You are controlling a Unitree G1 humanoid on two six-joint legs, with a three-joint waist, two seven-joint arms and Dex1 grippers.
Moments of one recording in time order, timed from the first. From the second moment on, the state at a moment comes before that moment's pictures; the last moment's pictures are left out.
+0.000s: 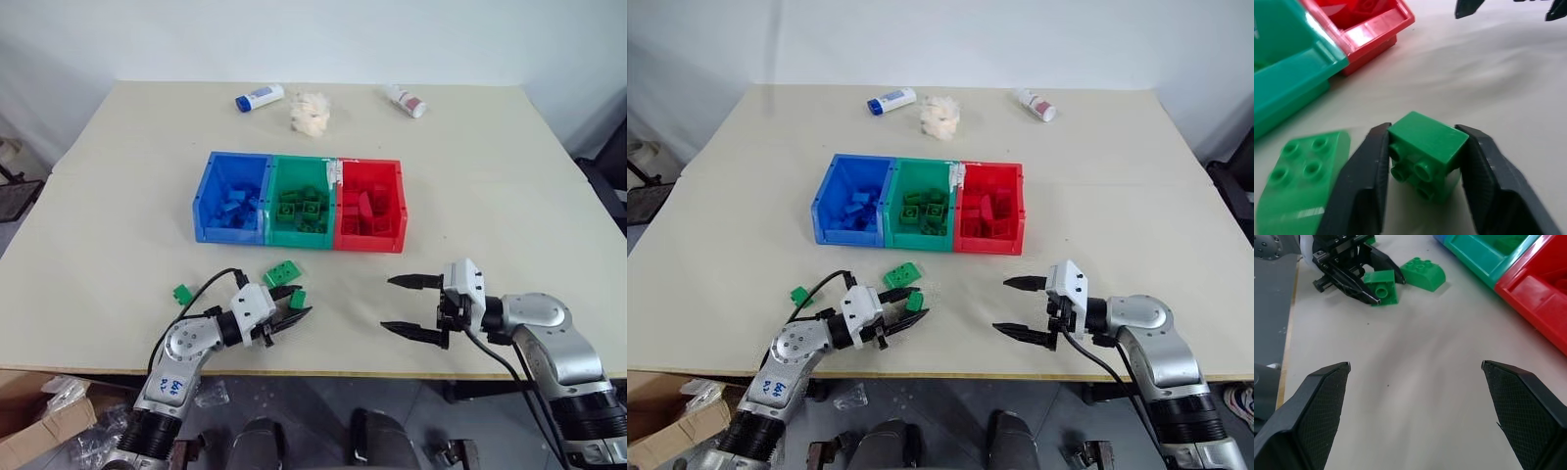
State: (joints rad) left arm -0.15 0.38 -0.13 0.02 -0.14 -0.16 -0.78; right arm -0.21 -0.66 -0.01 -0.06 0.41 0.20 1.19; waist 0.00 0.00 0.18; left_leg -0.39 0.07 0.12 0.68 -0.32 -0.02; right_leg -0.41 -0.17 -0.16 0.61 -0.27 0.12
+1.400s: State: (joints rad) left arm -0.55 0.43 -0.04 0.29 -0.23 -0.11 -0.88; right arm -0.23 -0.60 -0.16 -0.11 0.55 0.23 1.04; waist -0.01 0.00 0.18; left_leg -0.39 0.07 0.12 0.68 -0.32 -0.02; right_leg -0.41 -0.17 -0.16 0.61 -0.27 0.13
